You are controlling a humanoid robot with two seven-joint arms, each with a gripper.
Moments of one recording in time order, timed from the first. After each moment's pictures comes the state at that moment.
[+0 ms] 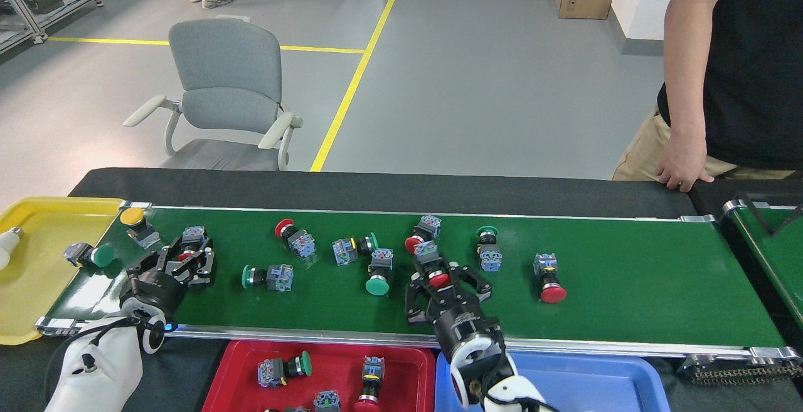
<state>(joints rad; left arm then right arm) -0.67 0.32 -0.26 -0.43 -1.30 -0.27 0.20 -0.19 0.15 0.60 -1.38 1.44 0.09 0.07</state>
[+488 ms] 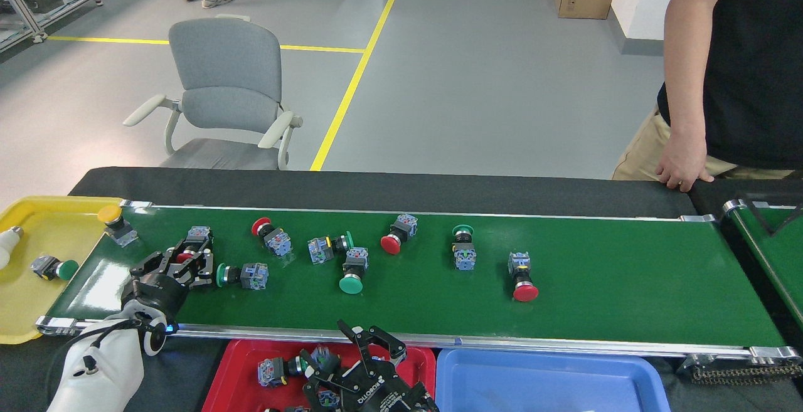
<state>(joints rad) -0.66 0.31 -0.26 -0.46 -1.30 -0.28 0.21 -0.13 0.12 0.74 -1.49 1.46 0.03 0.07</state>
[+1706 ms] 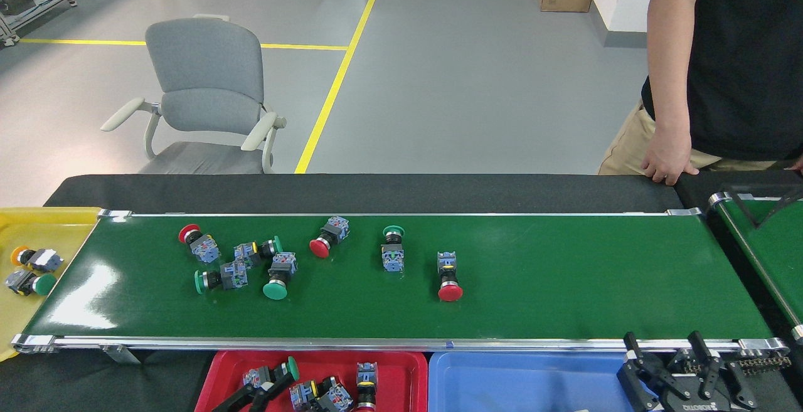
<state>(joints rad) 0.32 0.32 -0.12 -1.76 -1.38 -0.36 0.08 0.30 -0.13 -0.22 -1.74 1.21 -0.23 -0.03</state>
